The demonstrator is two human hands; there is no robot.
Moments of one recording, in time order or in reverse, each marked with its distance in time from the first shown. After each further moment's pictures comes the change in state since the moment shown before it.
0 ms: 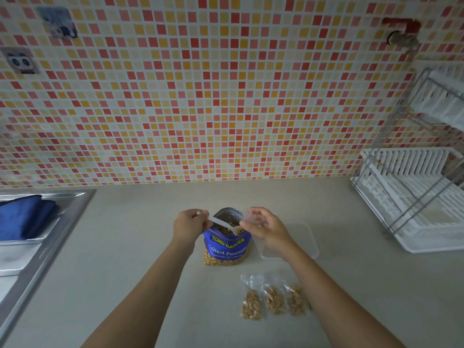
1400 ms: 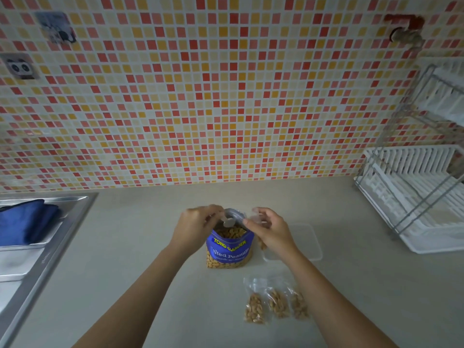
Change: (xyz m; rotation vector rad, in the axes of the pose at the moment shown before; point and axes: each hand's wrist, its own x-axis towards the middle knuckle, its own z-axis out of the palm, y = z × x) left_hand -0.022 0.018 -0.015 0.719 -0.136 0.887; right_hand 0.005 0.003 0.006 0.066 0.172 -0.050
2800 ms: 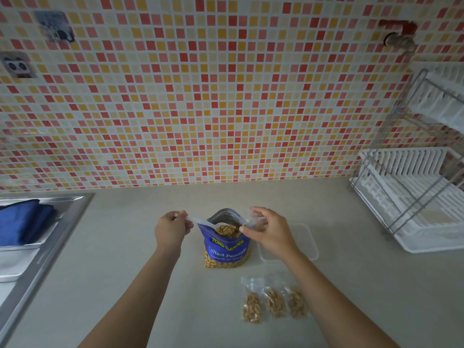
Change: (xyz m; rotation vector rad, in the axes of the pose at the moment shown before) left_hand 0.000 -0.028 0.006 -0.654 0.354 -0.925; right_hand -0.006 -0.007 -0.008 -0.353 -0.012 -0.141
